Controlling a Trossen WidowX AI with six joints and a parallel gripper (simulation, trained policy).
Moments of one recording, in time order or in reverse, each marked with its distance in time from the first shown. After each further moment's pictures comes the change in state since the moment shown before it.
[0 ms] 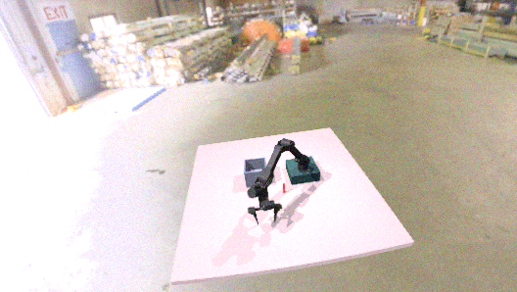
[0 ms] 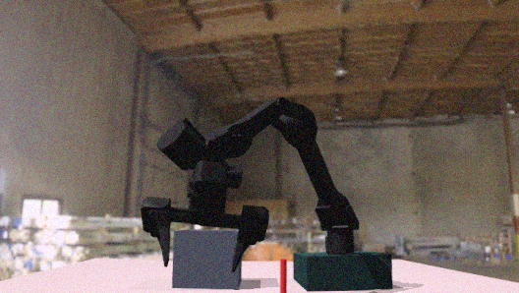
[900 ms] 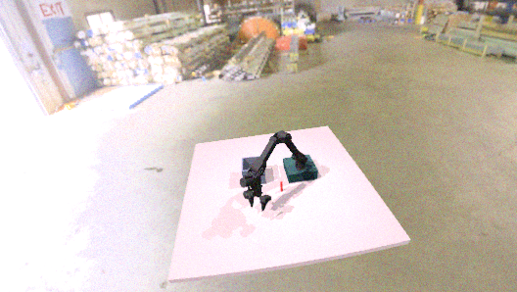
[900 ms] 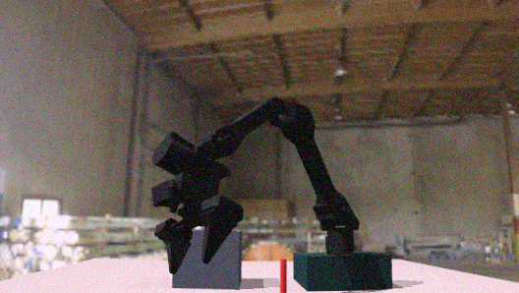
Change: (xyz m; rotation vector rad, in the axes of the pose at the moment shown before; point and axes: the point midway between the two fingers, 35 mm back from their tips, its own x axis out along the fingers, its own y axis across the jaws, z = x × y) arm -0.055 -0.021 -0.089 0.911 0.180 -0.155
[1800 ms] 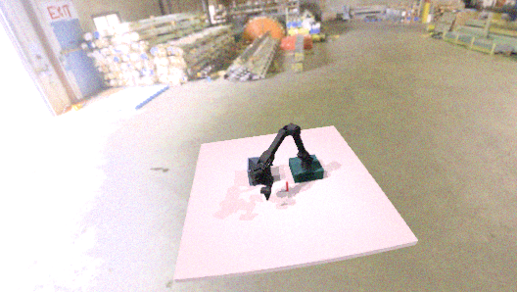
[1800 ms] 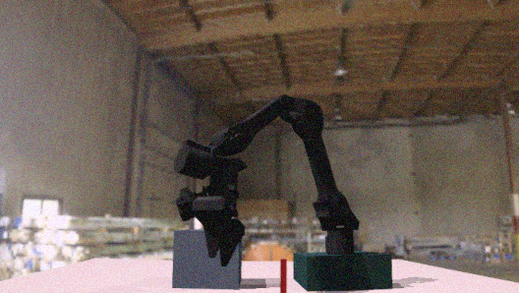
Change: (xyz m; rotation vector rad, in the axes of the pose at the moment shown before) arm -0.046 -0.033 -0.081 0.916 0.115 -0.180
